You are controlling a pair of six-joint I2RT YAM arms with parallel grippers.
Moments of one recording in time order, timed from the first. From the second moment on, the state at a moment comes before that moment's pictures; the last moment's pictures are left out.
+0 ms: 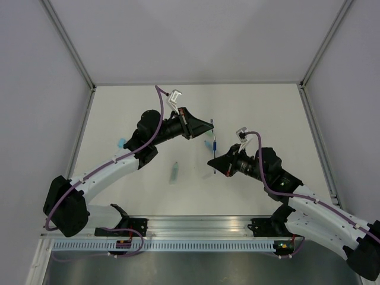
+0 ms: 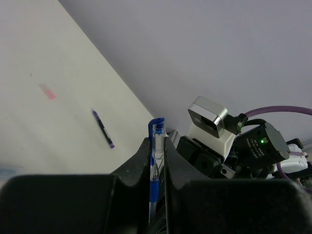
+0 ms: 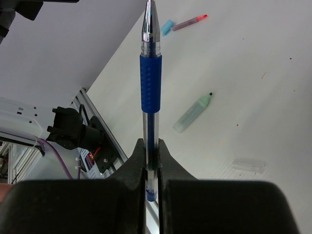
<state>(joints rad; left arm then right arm) -0.68 1.31 0.94 0.41 0.45 -0.83 0.74 0.80 0.51 0.12 -0.26 0.62</state>
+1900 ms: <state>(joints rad) -0.68 1.21 0.89 0.33 0.42 -0.75 0.82 0.89 0.57 0.15 -0.23 0.63</state>
